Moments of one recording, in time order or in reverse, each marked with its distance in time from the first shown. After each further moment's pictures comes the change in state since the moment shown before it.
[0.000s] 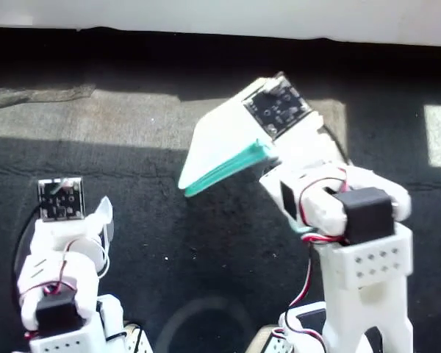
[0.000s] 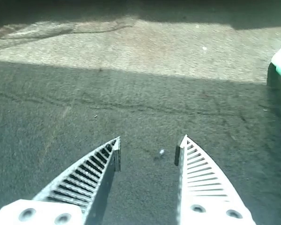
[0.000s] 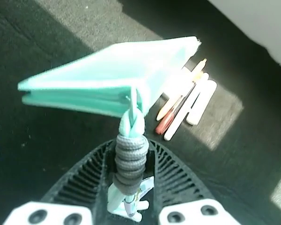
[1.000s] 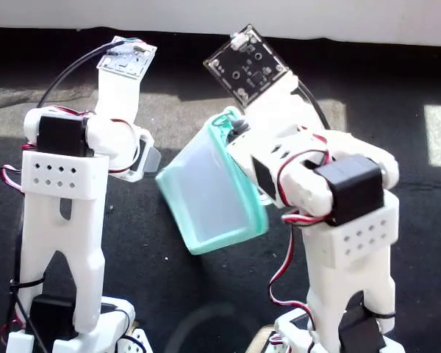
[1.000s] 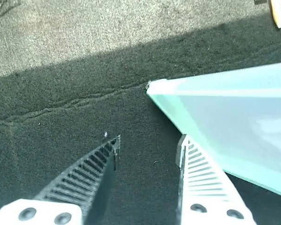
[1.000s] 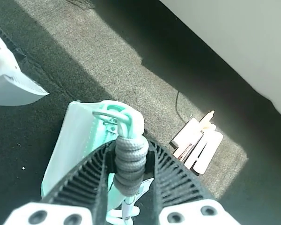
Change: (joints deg) left arm 19.9 72.9 -78.0 33.5 0.2; right arm -9.5 14.8 -22.0 2.2 -5.5
